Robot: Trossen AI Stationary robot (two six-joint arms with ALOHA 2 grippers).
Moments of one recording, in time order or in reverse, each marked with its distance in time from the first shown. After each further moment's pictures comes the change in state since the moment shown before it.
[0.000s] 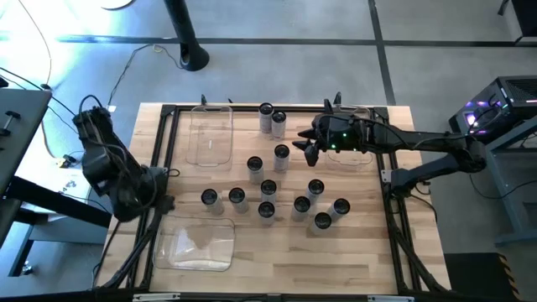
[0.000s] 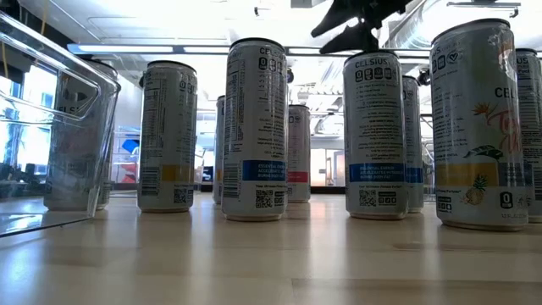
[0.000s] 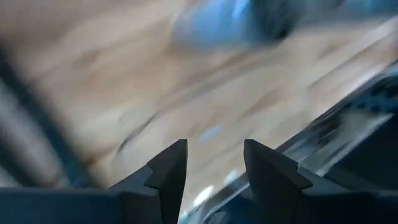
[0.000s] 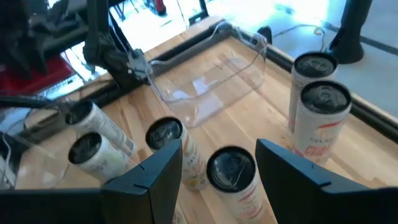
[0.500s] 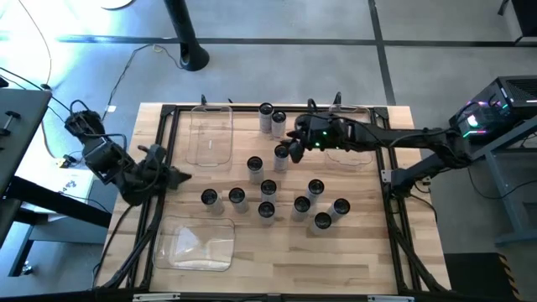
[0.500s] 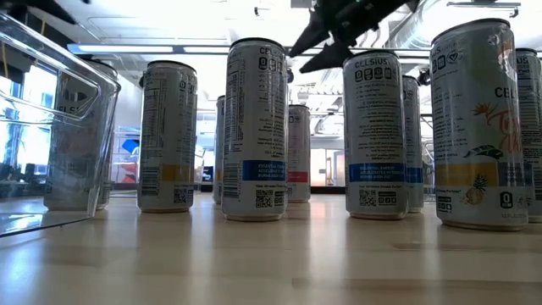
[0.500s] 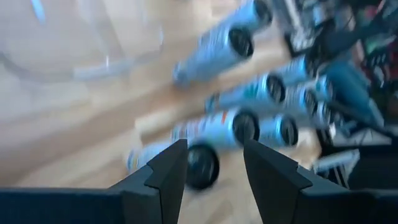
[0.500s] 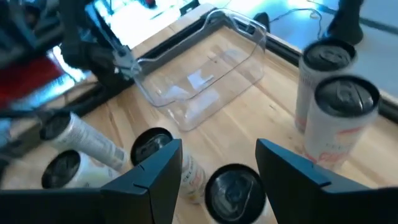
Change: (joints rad) left arm 0.226 -0.050 0.000 0.055 -0.367 0.255; right arm -0.025 0.174 0.080 0.048 -0.015 0.035
